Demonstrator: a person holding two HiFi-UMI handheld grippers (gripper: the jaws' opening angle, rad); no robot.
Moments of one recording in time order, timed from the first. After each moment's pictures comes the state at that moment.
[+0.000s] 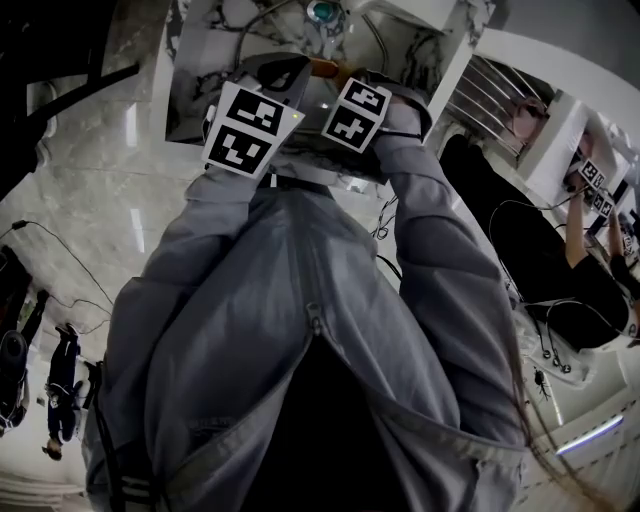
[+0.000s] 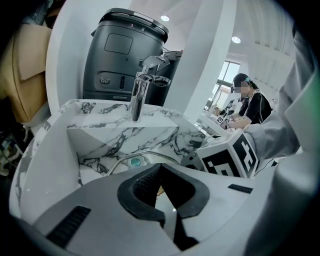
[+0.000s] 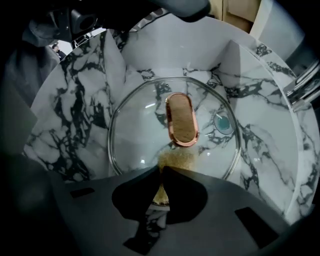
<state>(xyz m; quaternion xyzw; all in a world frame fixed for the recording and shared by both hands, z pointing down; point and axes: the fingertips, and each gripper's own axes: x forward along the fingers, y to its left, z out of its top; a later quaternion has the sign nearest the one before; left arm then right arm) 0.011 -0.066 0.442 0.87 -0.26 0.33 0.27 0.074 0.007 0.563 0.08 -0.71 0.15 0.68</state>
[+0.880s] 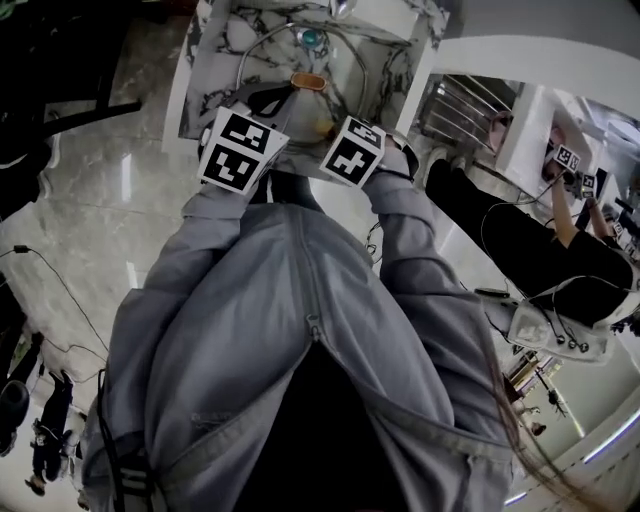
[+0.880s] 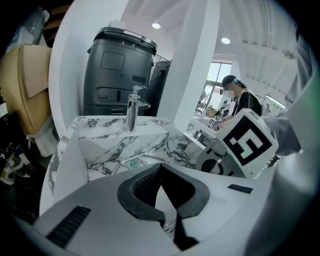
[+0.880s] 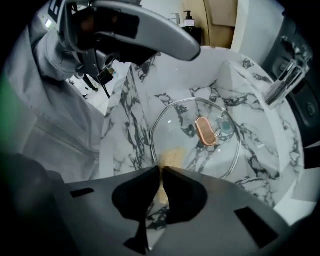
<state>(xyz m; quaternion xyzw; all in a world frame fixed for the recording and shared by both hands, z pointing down) -0.014 -0.010 0.373 0.88 -0.26 0.31 0.23 0.039 0.090 0.459 0.11 -0.74 0.23 0.62</state>
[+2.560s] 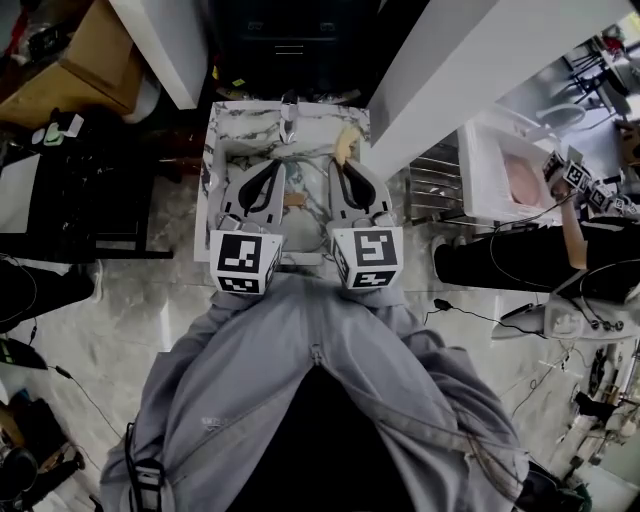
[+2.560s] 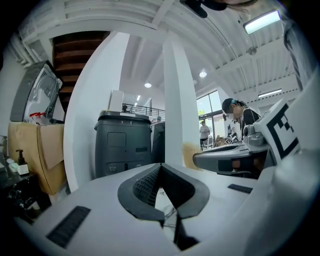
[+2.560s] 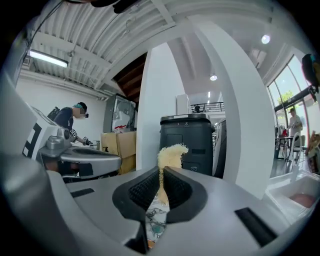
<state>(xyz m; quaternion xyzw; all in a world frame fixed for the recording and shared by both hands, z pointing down) -0.013 -0.007 0.114 0.93 -0.36 0.06 0.03 0.071 0.016 0.114 0.67 -0.74 0.05 0.07</state>
